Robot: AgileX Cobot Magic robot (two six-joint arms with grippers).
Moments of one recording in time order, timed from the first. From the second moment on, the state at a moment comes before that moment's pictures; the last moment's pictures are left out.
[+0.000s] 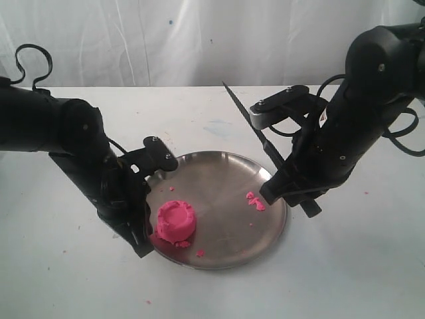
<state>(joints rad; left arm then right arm) -0.45 1.76 -1.04 -0.28 0.68 0.70 0.46 1.56 -1.09 0.09 0.90 -0.21</state>
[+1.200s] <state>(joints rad) -0.45 1.75 -1.04 -0.47 0.39 0.80 0.46 1.56 -1.09 0.10 0.90 -0.20</state>
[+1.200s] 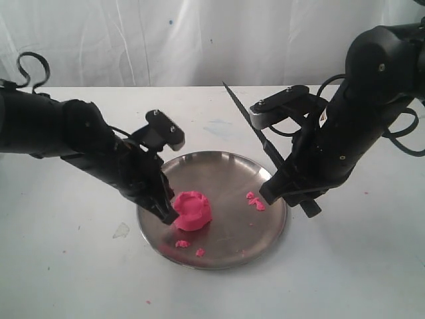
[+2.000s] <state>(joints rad) -0.45 1.45 -1.04 -0.47 0.68 0.71 0.57 1.59 -1.09 0.06 0.91 -0.30</state>
